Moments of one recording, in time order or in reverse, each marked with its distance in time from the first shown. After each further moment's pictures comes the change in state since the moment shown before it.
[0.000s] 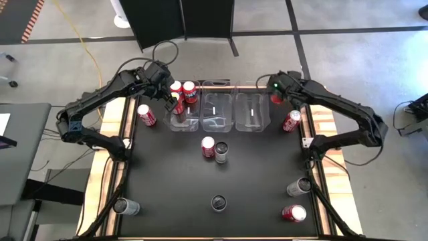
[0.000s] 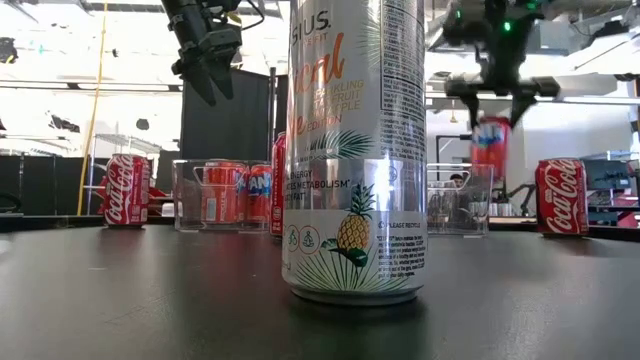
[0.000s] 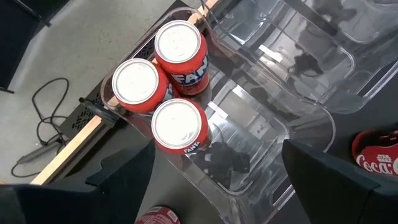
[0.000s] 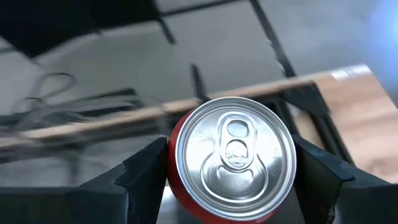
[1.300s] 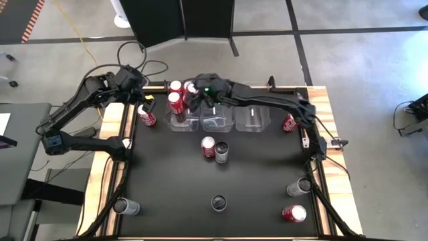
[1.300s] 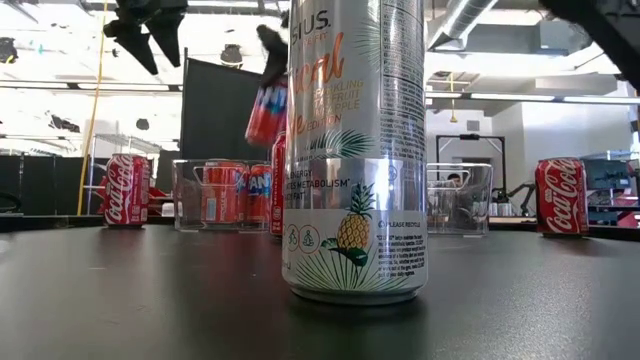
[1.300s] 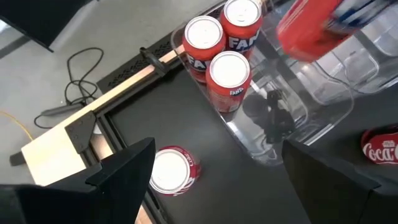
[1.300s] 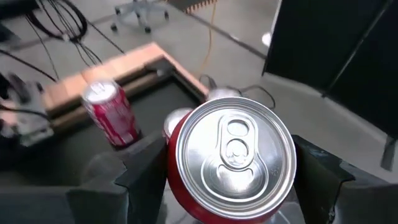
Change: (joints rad) left arm 0.000 -0.265 0.001 -0.256 -0.127 -0.204; right arm 0.364 0.853 0.904 0.493 -0.336 -0.759
